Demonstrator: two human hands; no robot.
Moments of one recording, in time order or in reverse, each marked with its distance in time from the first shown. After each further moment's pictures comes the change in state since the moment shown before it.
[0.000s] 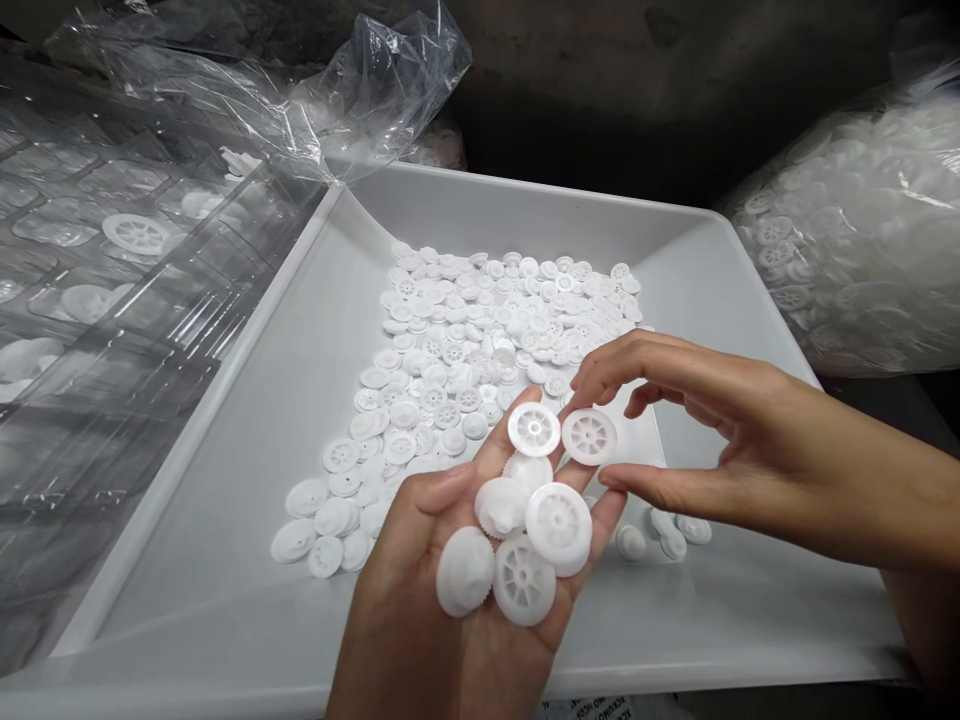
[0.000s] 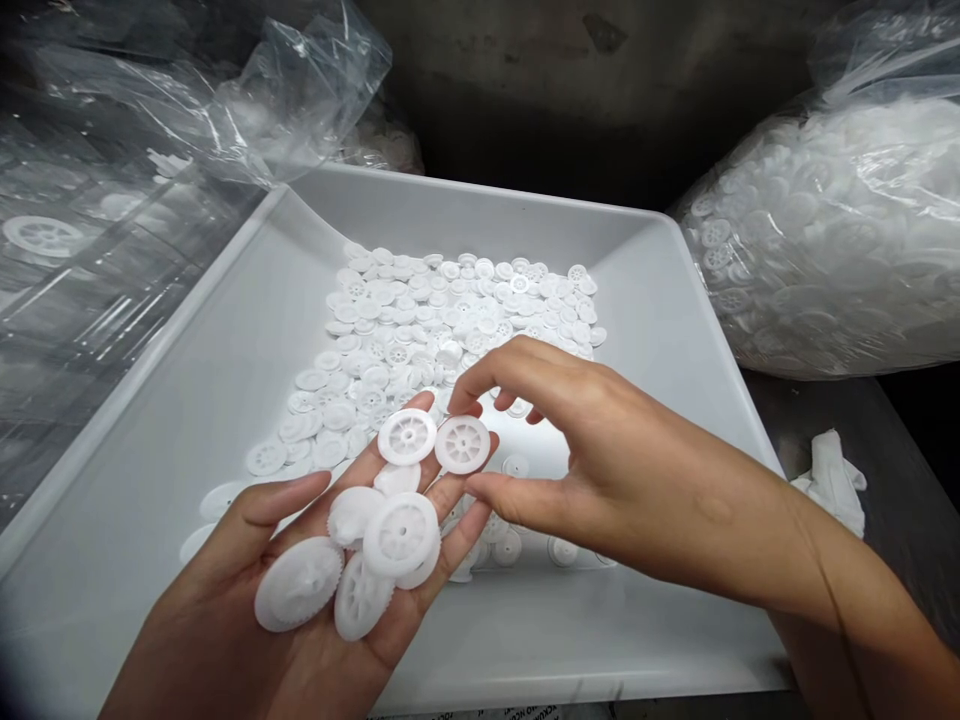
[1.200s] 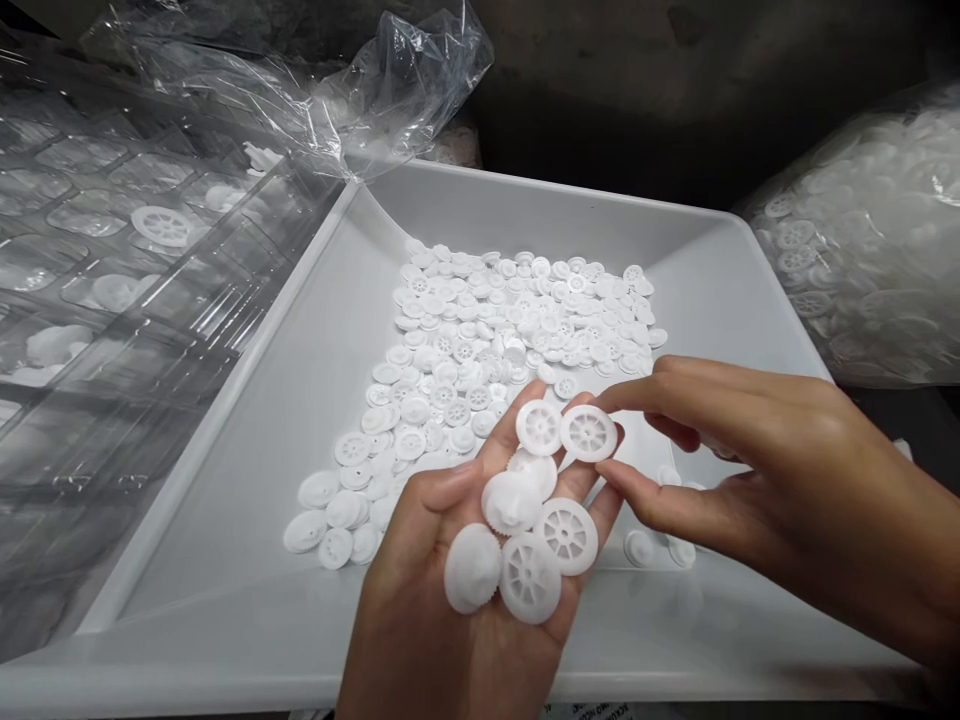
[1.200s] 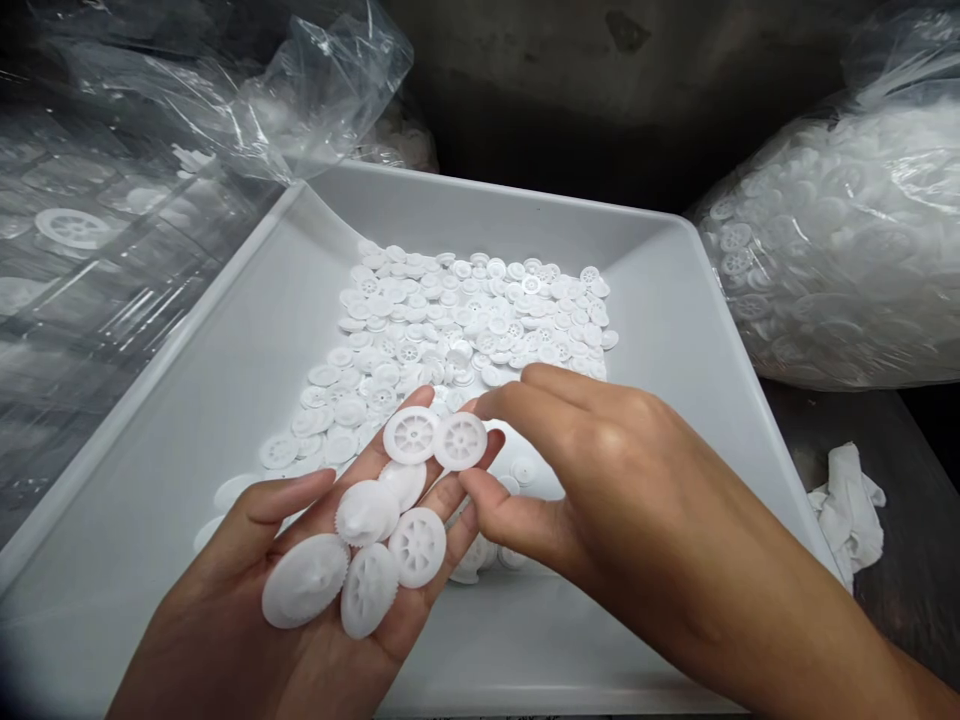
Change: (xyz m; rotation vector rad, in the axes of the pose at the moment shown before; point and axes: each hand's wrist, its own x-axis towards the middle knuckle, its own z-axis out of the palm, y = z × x) left_hand -0.004 0.003 0.004 0.037 0.061 -0.004; right_hand -0.008 -0.008 0.016 -0.329 0.168 -0.081
